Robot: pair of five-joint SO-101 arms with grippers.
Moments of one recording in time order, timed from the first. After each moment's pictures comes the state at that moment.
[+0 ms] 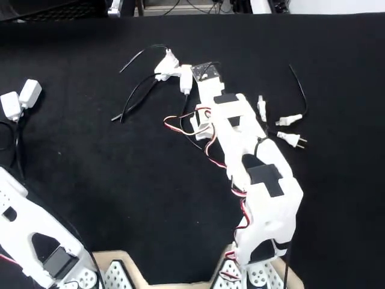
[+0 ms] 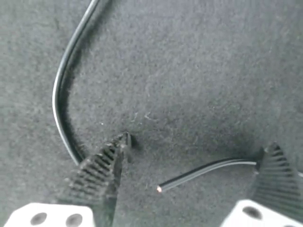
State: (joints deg) left arm -56.4 81.5 -95.6 84.5 -64.4; right arm -12.7 21.6 11.2 52.4 5.7
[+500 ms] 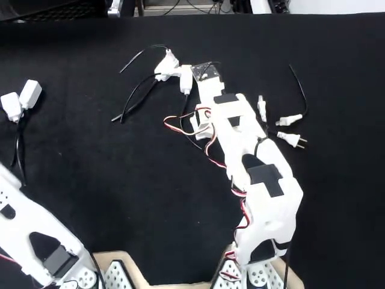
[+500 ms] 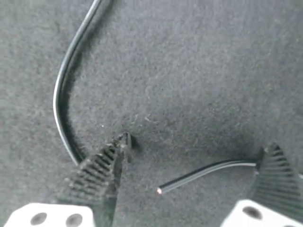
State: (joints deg) left arm -52.9 60.5 -94.2 100.3 -64.3; right arm -12.7 21.6 11.2 52.1 5.7
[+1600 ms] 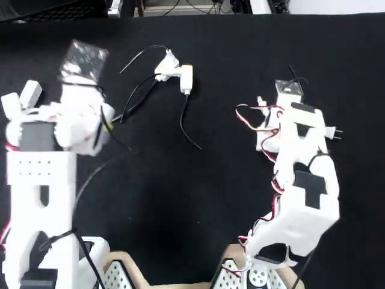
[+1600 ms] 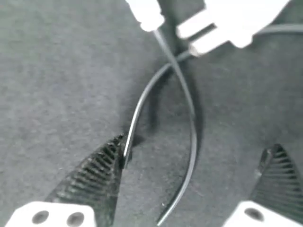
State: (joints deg) left arm -4.1 -33.9 18.9 80.8 -17.7; right arm 15.6 16.1 19.4 59.7 8.0
